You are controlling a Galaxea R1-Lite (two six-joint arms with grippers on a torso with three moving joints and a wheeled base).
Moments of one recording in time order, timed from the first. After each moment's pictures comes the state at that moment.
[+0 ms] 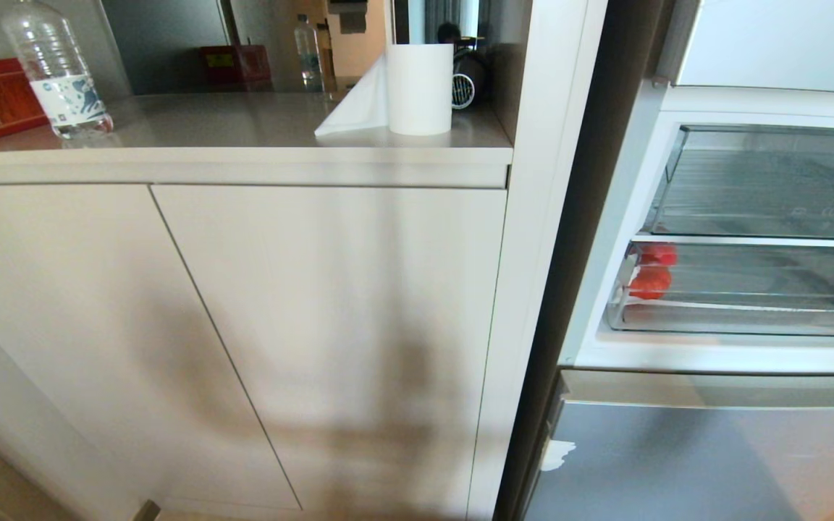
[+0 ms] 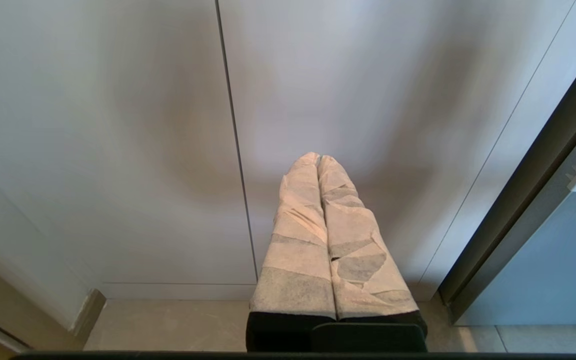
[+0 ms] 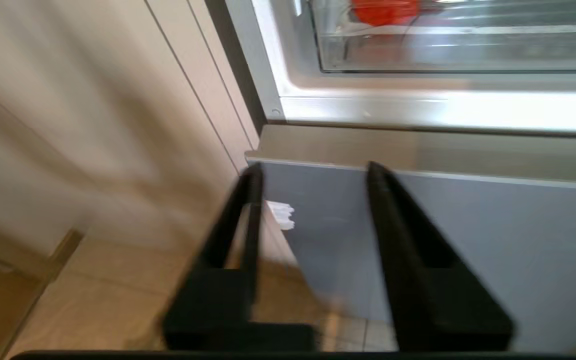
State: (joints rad) left arm 0.00 0.00 0.00 0.00 0.00 0.00; right arm 0.01 0.70 -0.37 -0.16 0.21 0.16
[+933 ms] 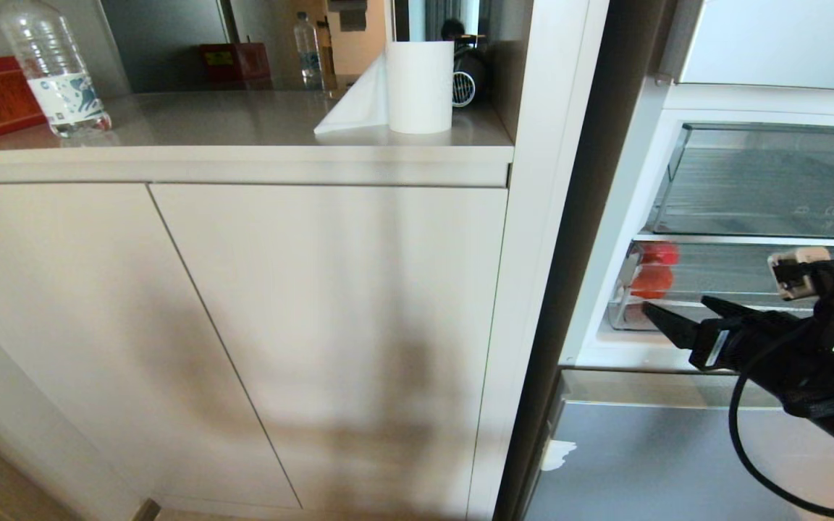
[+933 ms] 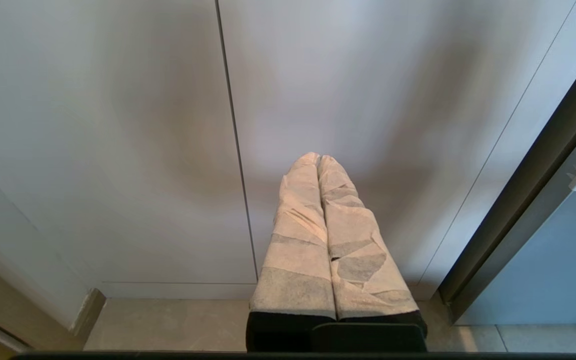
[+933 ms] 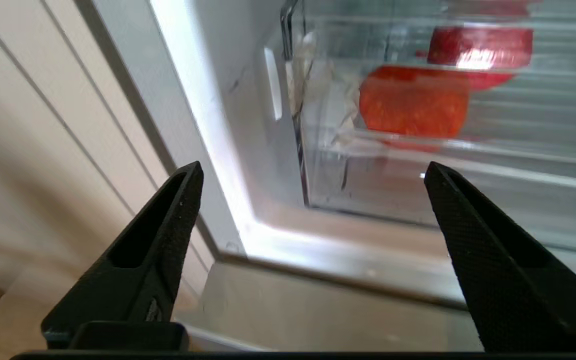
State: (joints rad) left arm 0.00 0.00 0.00 0.00 0.00 0.00; right arm 0.13 1.61 -0.38 -1.18 0.07 0.06
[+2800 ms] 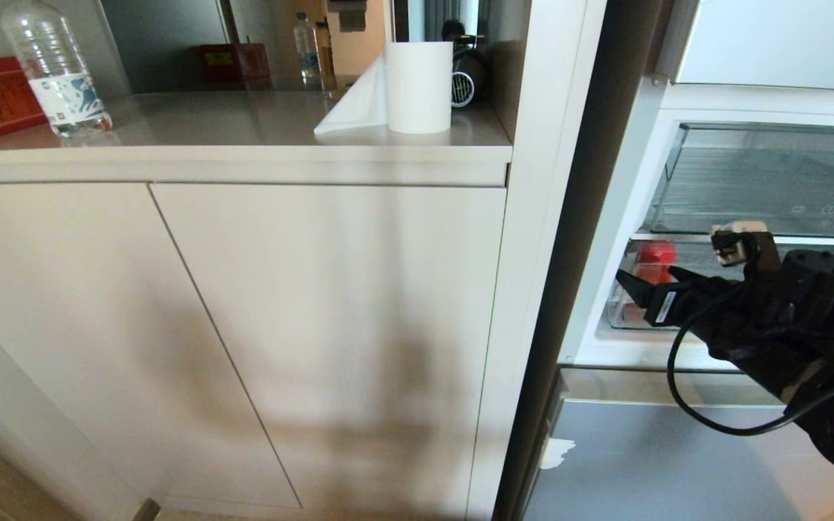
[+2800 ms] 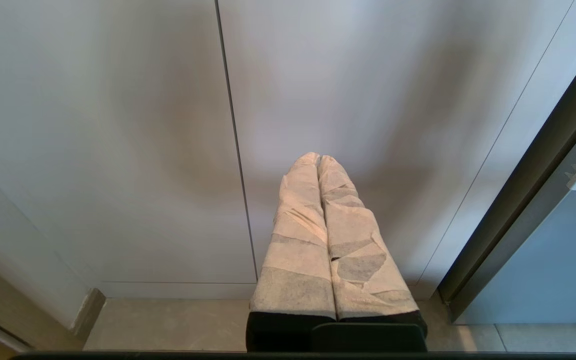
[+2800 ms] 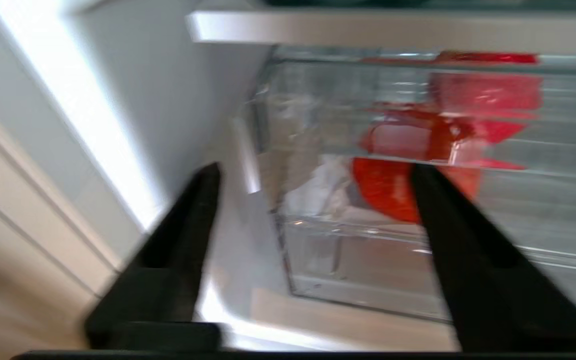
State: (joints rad) left arm 0.00 0.00 0.00 0.00 0.00 0.00; right arm 0.15 1.82 -0.60 -1.21 0.00 0.05
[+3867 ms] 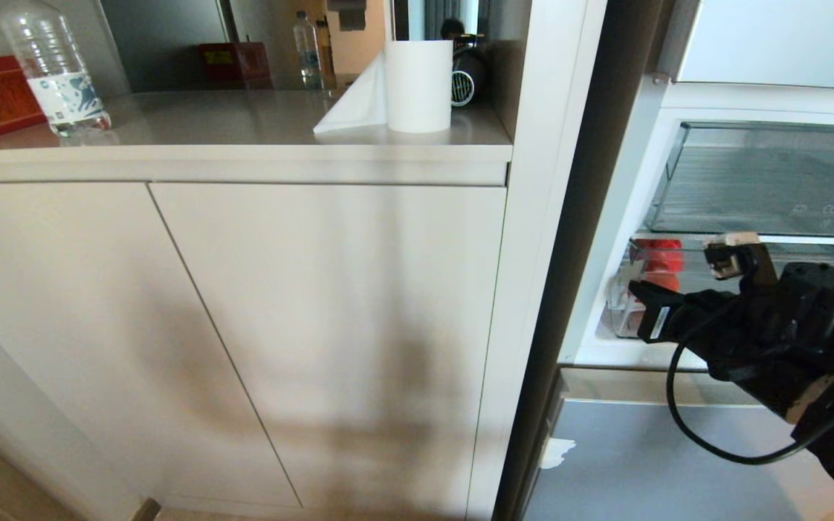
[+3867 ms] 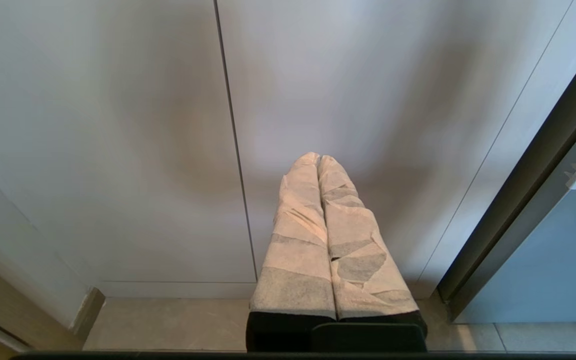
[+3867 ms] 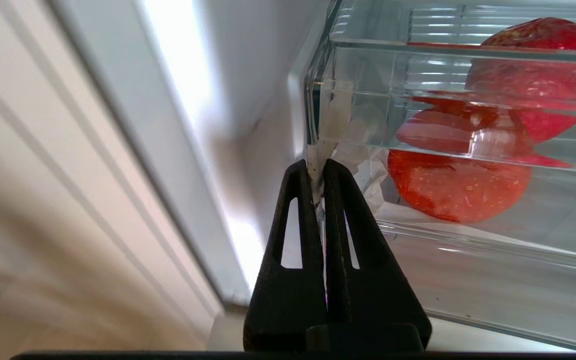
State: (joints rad) left arm 0.00 0.00 0.00 0.00 0.00 0.00; right arm 0.22 1.77 -0.52 -1.21 0.00 0.05
